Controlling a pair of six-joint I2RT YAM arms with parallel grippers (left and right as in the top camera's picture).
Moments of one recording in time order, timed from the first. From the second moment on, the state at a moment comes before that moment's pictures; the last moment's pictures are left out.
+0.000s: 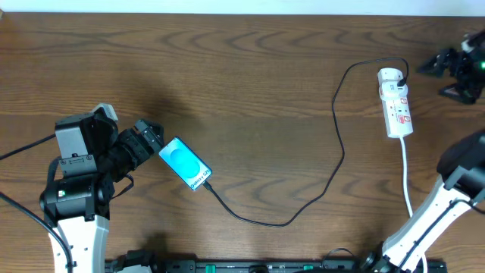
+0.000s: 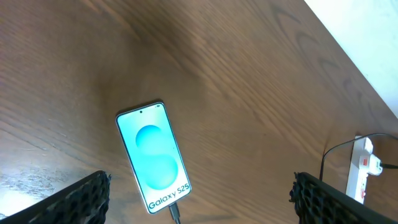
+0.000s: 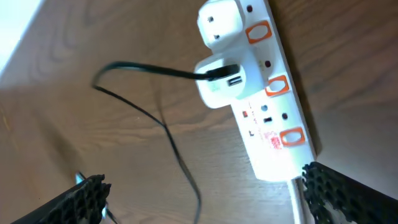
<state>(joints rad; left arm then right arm) 0.17 0.97 0.94 -0.85 0.33 -0.52 -0.55 2.38 2.44 -1.60 -0.60 -0.16</state>
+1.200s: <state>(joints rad) 0.17 0.97 0.94 -0.87 0.33 -0.51 -0.43 2.53 2.44 -1.49 -0.46 -0.24</state>
